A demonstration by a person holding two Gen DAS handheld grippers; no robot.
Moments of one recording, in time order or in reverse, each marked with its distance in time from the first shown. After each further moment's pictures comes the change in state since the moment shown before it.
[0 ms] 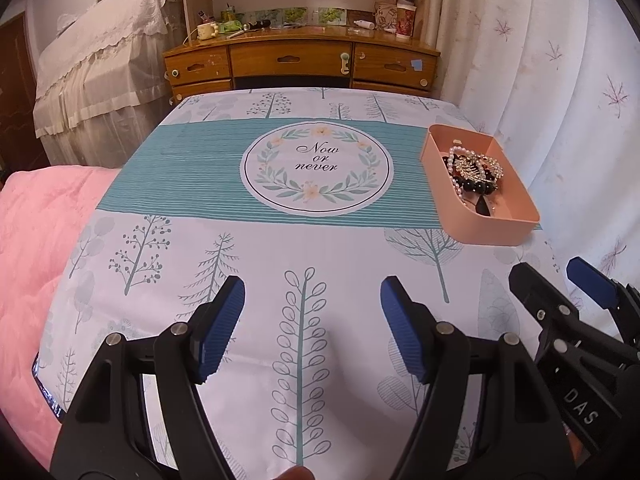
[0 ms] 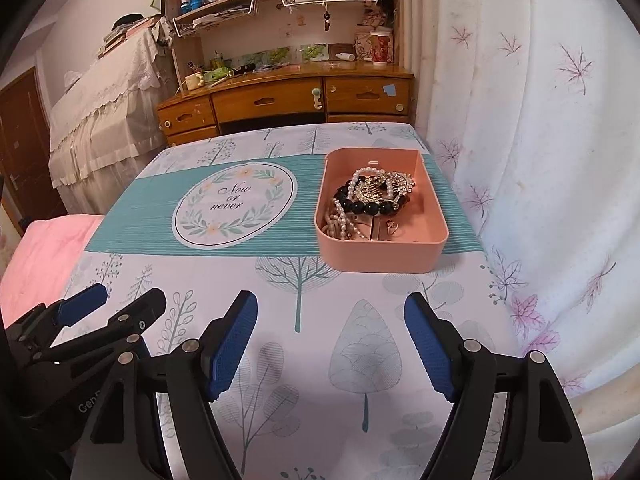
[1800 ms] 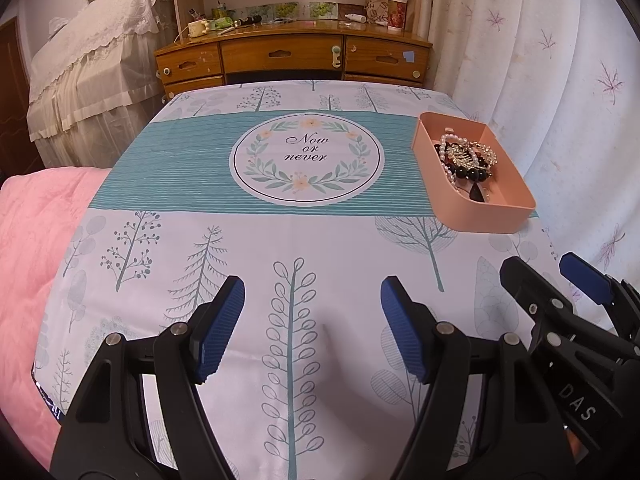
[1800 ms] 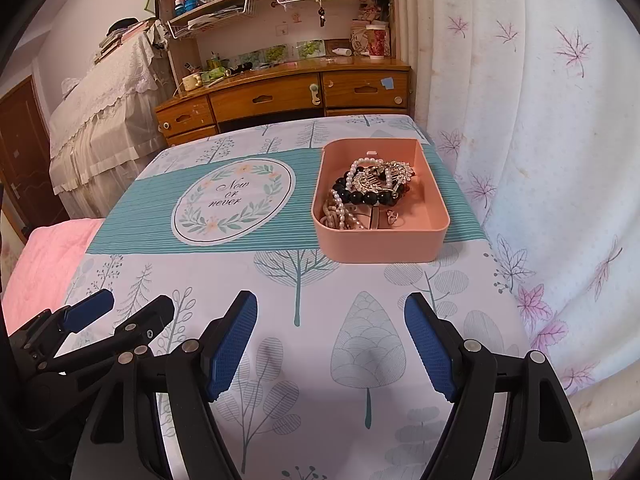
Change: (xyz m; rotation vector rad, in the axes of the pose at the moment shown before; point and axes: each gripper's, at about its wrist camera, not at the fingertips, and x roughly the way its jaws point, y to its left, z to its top) left arm 0.009 -0.006 -0.005 0.021 0.014 -0.015; right arm 0.009 -0.003 -0.005 0.017 0.012 0.006
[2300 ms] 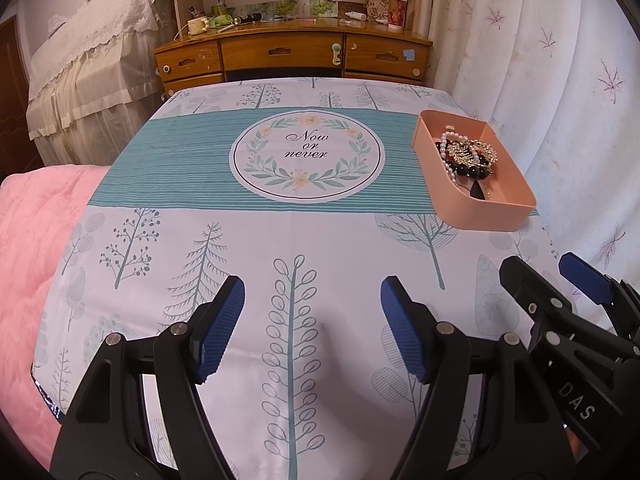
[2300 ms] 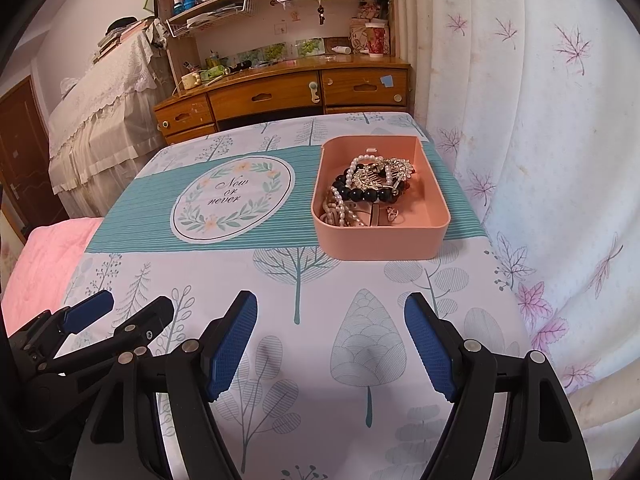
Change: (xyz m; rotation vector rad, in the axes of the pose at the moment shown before) left arm 0.003 0.001 -0.002 0.005 0.007 -0.009; right arm 0.001 0.003 -0.004 0.010 0.004 -0.007
